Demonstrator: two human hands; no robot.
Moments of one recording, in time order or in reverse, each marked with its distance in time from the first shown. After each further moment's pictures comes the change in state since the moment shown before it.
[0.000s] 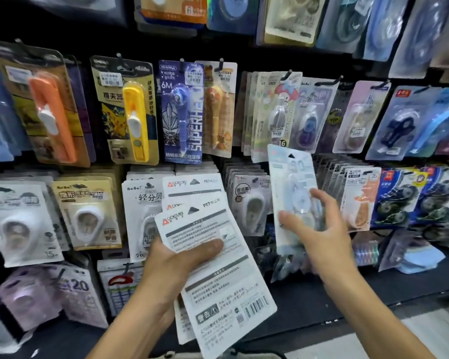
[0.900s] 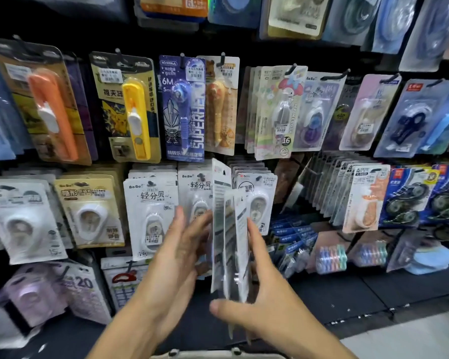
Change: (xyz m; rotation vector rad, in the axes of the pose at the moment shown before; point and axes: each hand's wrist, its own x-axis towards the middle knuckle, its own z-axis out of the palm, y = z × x) left_hand -0.006 0.004 0.007 0.010 -0.104 -0.082; right_hand -0.062 0.008 0.050 0.025 -0.709 -0.011
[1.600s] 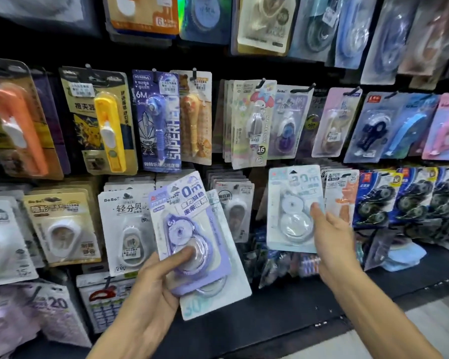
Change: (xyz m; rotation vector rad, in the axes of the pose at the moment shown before) left_hand 0.017 -0.029 -0.008 -0.333 0.070 -0.028; right_hand 0.027 0.010 -0.126 0.296 0.976 0.069
